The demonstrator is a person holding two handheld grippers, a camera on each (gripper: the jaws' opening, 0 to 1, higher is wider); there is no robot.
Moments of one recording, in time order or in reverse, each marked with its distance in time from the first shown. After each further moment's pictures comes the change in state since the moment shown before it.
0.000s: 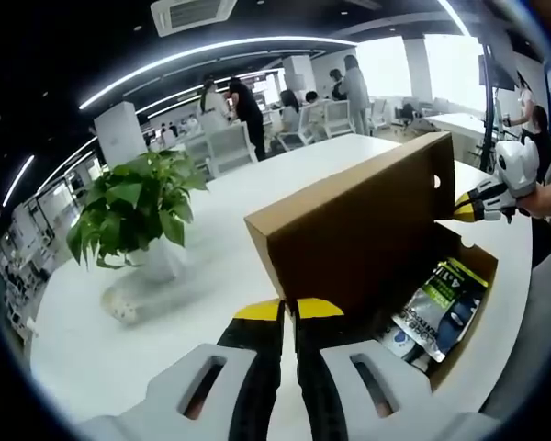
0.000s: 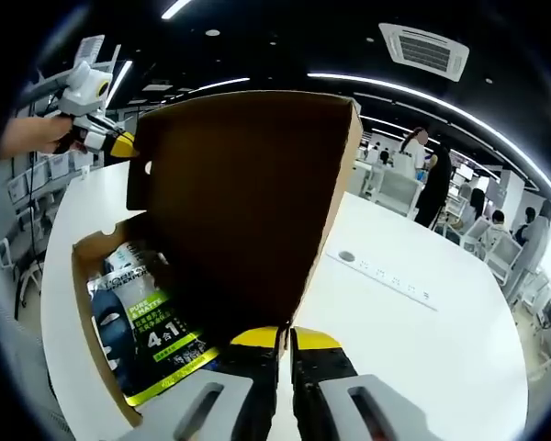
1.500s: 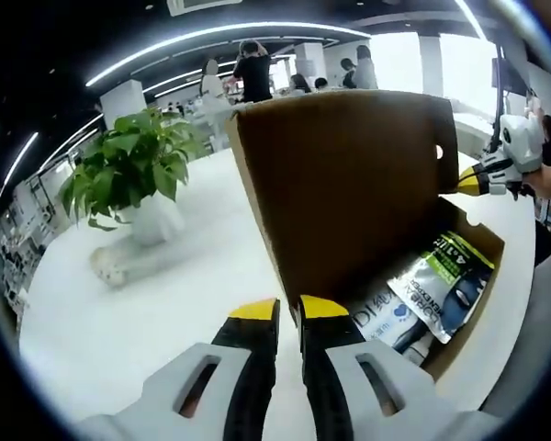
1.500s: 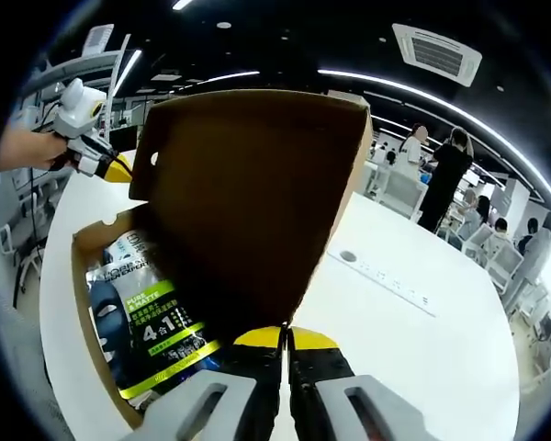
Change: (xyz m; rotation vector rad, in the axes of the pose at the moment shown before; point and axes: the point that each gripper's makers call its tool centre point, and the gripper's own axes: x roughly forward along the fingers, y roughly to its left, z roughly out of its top) left arm 0.008 -0.019 -0.058 -0.072 0.078 0.012; right arm 0.000 -0.003 0.001 -0.046 0.025 0.012
